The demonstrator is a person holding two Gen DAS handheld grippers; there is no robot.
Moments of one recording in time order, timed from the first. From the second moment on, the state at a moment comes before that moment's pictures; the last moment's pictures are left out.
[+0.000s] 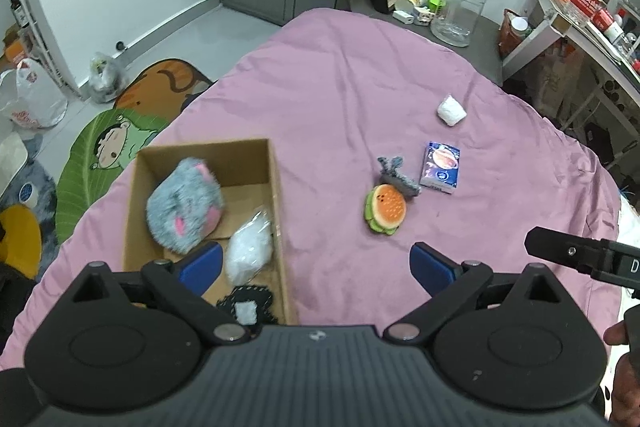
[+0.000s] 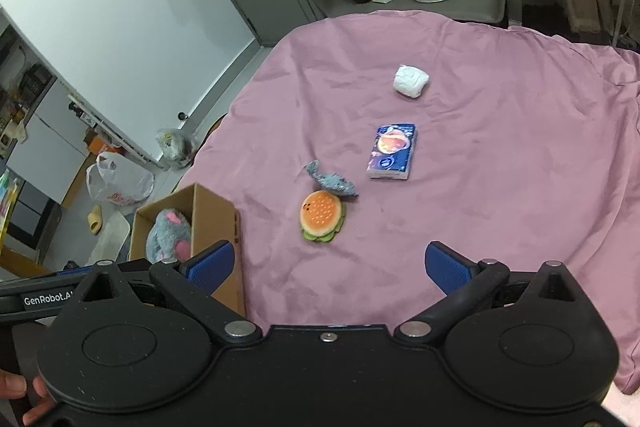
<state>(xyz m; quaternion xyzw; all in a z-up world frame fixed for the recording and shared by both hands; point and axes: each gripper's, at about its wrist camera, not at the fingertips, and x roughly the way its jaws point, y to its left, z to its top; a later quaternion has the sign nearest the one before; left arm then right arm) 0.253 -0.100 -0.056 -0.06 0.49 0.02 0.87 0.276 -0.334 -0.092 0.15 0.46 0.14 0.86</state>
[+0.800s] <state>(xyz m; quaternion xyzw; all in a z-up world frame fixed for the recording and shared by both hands) 0.330 -0.137 -0.114 -0.09 0.53 -0.01 0.85 0.348 -0.347 -0.123 0.17 0.48 0.16 0.85</state>
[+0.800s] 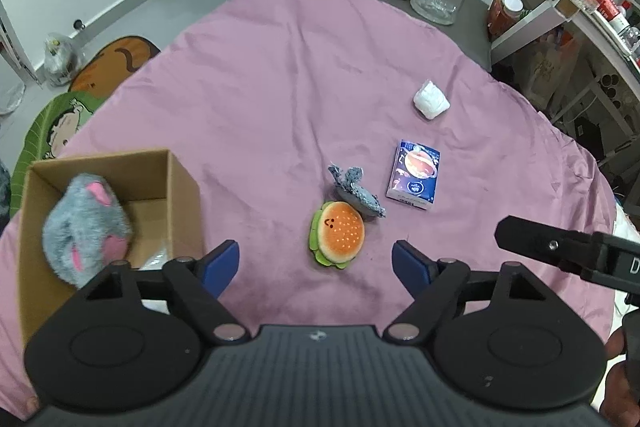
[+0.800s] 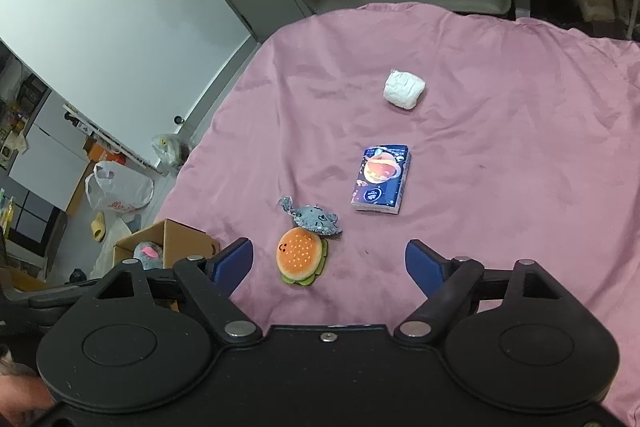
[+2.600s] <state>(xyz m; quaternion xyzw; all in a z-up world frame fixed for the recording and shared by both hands) 0.370 -0.133 -0.182 -0.15 0.60 0.00 0.79 0.427 -0.288 -0.218 0.15 0.61 0.18 0.76</state>
